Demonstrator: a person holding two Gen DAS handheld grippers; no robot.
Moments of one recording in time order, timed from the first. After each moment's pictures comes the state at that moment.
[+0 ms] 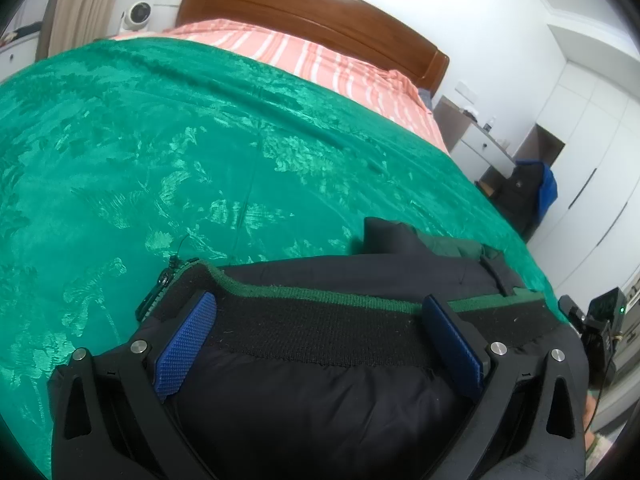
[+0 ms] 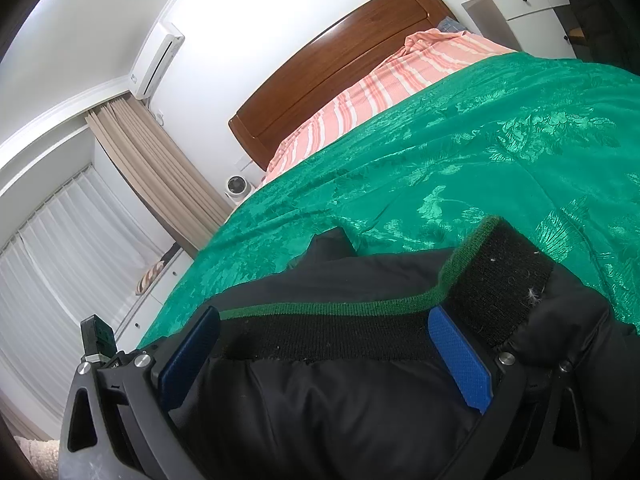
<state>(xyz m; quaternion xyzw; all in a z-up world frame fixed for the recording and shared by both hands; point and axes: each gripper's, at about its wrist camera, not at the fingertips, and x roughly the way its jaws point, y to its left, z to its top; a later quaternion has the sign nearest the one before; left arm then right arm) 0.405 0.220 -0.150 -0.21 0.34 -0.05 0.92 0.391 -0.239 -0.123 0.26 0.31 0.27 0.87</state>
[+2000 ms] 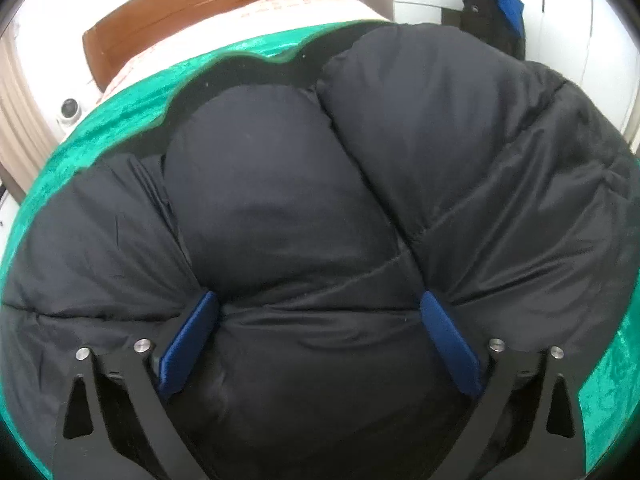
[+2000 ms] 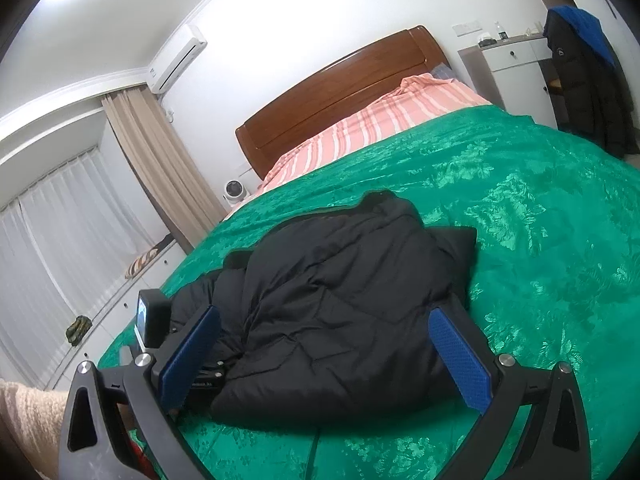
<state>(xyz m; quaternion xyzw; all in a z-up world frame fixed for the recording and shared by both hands) 0.294 0.020 -0.157 0.10 0.44 -0.06 0.89 0.165 -0.323 -0.045 0.21 0.28 0.24 0.91</state>
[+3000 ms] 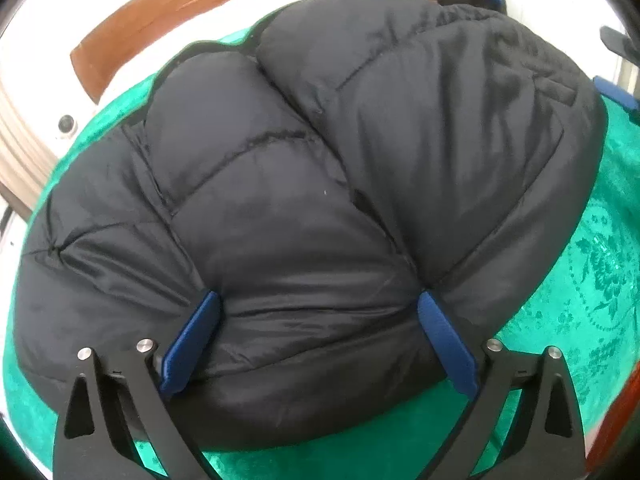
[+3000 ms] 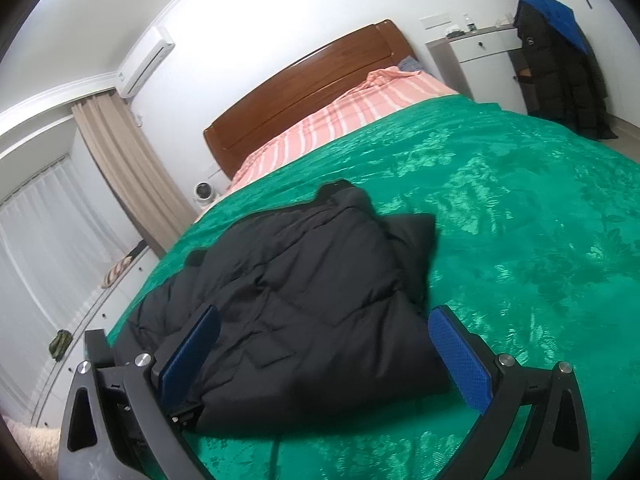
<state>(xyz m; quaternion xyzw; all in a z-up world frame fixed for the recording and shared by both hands) 0.202 -0.050 -0.151 0.15 0.46 -0.06 0.87 0.172 -0.340 -0.062 0.22 0.30 0.18 0.91</state>
